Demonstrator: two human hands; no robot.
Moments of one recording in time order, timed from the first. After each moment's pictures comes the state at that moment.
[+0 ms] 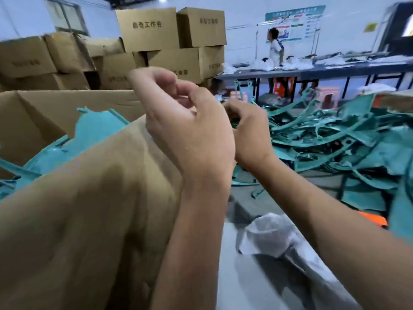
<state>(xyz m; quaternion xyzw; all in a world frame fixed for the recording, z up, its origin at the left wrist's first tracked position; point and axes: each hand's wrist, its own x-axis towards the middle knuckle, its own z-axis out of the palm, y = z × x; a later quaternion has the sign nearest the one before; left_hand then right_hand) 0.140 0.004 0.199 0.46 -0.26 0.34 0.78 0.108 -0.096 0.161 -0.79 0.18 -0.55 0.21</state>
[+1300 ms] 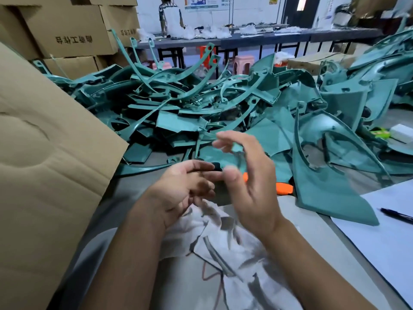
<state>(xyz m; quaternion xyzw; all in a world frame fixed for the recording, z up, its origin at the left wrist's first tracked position) 0.100 -0.111 0.023 0.50 -0.36 -0.59 0.52 -0.056 -0.139 0.019 -0.75 0.19 -0.60 0.22</state>
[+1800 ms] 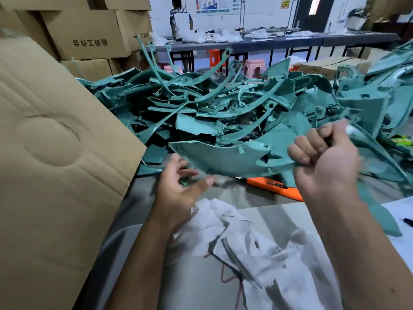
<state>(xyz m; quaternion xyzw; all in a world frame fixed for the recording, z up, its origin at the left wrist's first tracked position) 0.131 -0.096 -0.008 0.55 -0.48 -0.31 0.61 -0.094 -0.183 0.061 -0.25 0.18 -0.70 0.64</state>
